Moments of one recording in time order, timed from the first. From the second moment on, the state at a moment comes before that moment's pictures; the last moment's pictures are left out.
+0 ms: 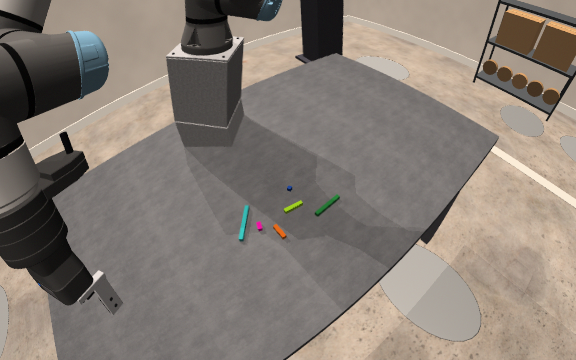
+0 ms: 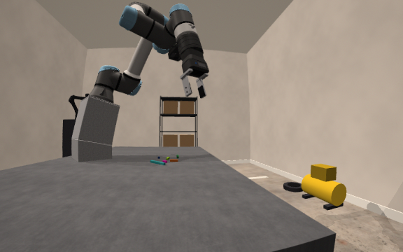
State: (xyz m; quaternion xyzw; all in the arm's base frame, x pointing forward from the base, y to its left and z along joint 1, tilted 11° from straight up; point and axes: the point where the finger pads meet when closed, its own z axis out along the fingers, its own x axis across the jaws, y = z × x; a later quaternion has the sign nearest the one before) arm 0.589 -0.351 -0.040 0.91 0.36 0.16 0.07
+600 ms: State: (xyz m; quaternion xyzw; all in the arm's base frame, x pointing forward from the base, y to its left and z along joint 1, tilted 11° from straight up) arm 0.564 -0.169 -0.127 0.82 0.56 0.13 0.03
